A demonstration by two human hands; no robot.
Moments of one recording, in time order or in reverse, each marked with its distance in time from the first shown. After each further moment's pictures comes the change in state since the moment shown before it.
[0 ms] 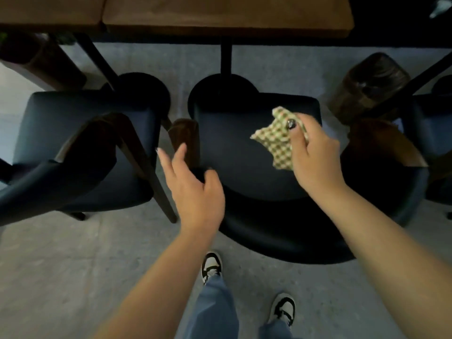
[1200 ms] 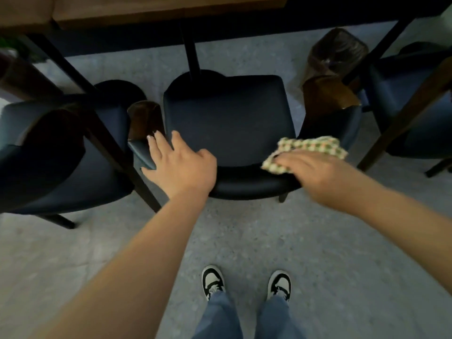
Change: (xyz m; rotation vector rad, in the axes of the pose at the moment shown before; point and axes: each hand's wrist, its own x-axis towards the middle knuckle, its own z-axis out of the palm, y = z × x) left_hand -0.046 0.001 0.043 0.787 -0.064 0.074; right_hand -0.116 0.101 -0.092 -0.531 -0.445 -0.535
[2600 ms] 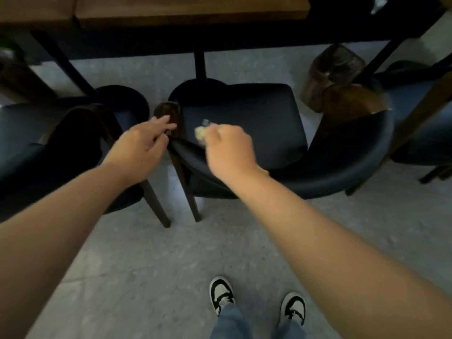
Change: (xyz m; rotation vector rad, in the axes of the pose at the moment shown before) left_hand 0.111 -0.129 -0.061 -0.213 -0.163 0.614; right_hand 0.184 -0.172 0.000 0.484 0.222 0.587
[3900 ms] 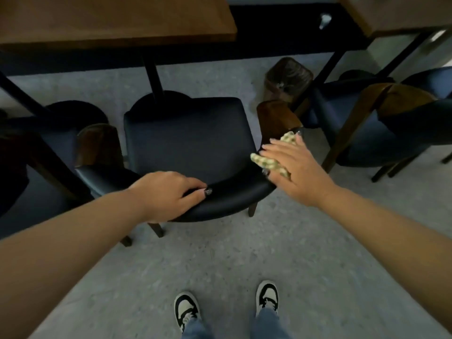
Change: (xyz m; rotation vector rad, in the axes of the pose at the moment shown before) left_hand 0.016 0.149 0.083 0.311 -0.562 0.295; right_hand -0.027 0.257 -0.152 -0.314 -0.058 -0.409
